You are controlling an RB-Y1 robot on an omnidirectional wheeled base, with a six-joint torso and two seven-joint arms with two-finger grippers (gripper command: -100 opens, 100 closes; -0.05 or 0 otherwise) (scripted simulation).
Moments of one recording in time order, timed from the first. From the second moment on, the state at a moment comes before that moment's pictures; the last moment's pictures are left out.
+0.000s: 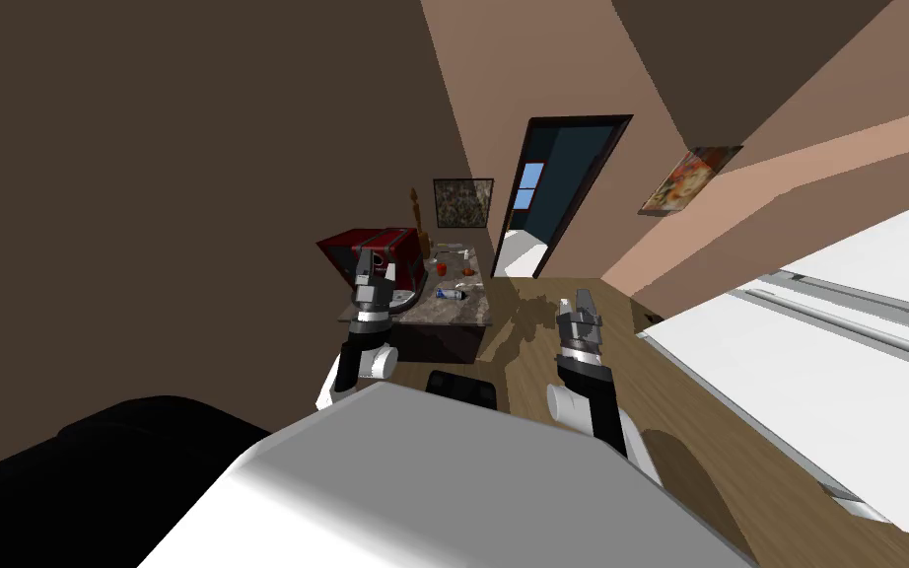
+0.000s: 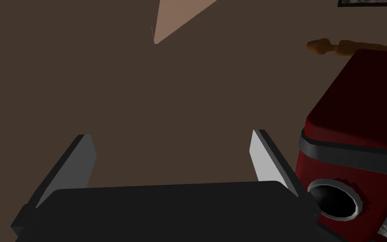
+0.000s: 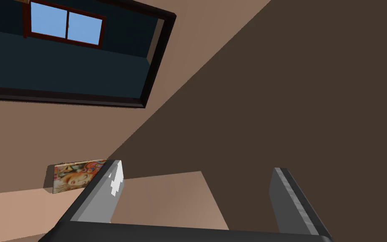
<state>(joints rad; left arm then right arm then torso) 0.50 0.03 -0.02 -2.39 0.01 -0.40 -0.07 0.50 -0.04 -0.01 -2.20 0.12 -0.38 0.05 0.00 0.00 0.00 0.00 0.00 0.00</state>
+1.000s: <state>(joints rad) 0.35 0.26 0.11 -2.25 0.16 -0.18 0.08 0.50 -0.04 -0.01 -2.20 0.12 -0.38 0.05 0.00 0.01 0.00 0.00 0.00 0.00</state>
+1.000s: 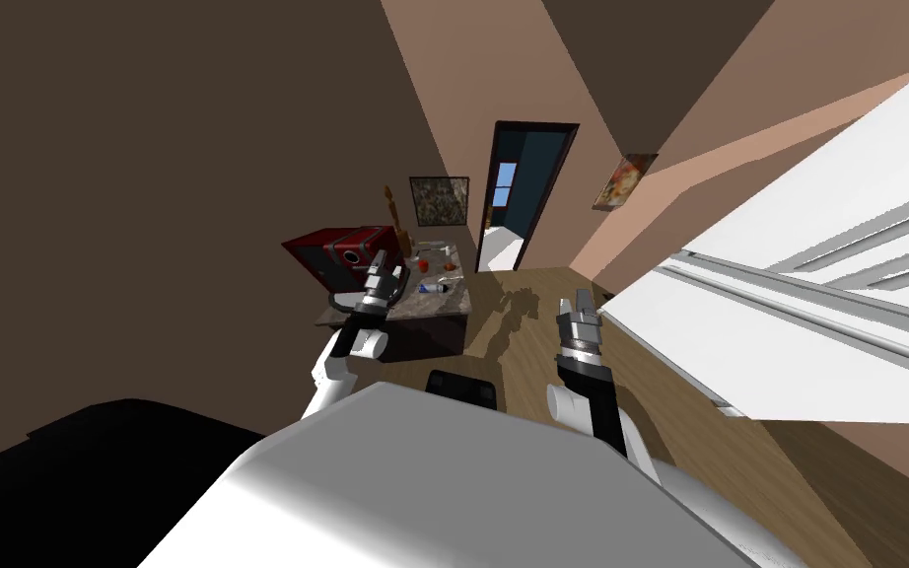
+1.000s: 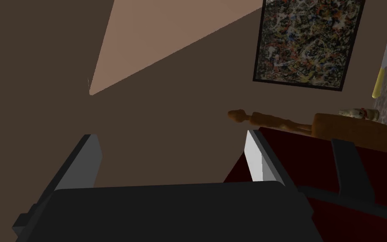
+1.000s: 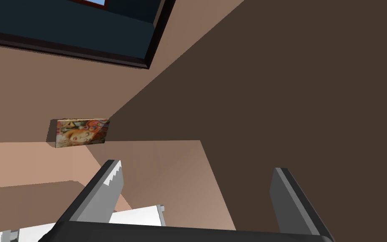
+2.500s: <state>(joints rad) 0.15 0.57 0.25 -1.97 0.43 0.24 0.33 0.50 -0.04 -0.01 -2.20 0.12 -0.38 0.05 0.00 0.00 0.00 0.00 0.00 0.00</state>
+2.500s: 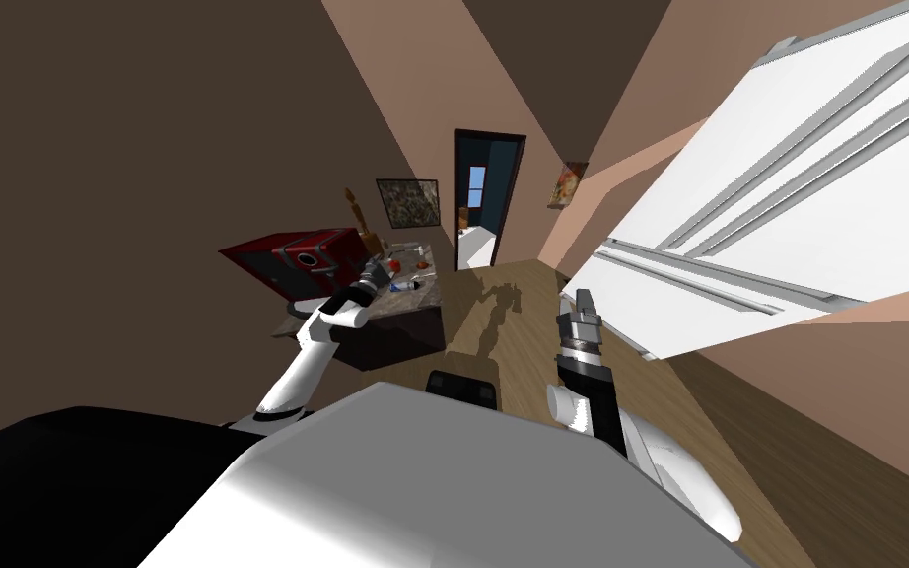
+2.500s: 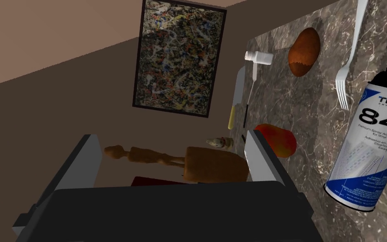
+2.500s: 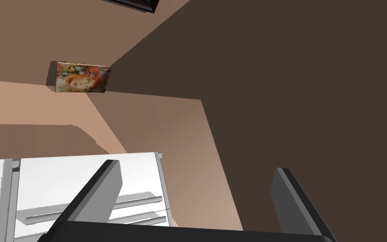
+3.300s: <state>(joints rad) 0.13 0.68 0.26 -1.89 0.52 0.44 0.39 0.50 -0.04 -0.01 -2.20 0.12 -0.38 0.05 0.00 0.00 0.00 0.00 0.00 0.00</state>
